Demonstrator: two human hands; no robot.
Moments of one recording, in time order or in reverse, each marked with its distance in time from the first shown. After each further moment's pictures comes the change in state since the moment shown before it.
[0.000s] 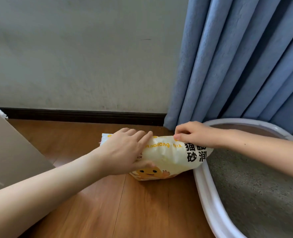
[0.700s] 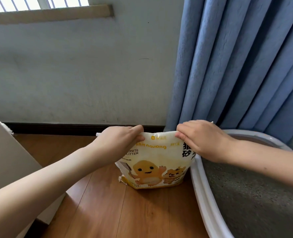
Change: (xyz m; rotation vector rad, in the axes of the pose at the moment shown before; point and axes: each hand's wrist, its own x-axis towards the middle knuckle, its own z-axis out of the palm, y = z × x) left_hand 0.017 -0.025 -0.041 -0.159 0.077 -0.143; right_hand -0.040 -0.033 -0.022 -0.552 0.462 -0.303
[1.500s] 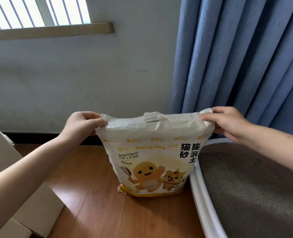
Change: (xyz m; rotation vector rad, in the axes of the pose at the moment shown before) left_hand -0.005 -0.055 -0.046 -0.898 0.311 -0.775; right_hand 0.010 0.060 -0.025 1.218 0.335 0.929
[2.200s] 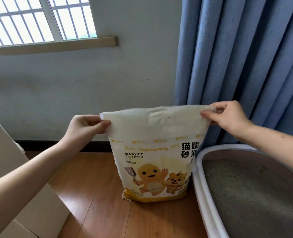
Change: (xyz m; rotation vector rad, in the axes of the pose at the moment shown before) left_hand -0.001 0.006 -0.012 -0.088 -0.016 0.248; right_hand 0.011 -0.016 -0.006 -0.168 -0.009 -0.359
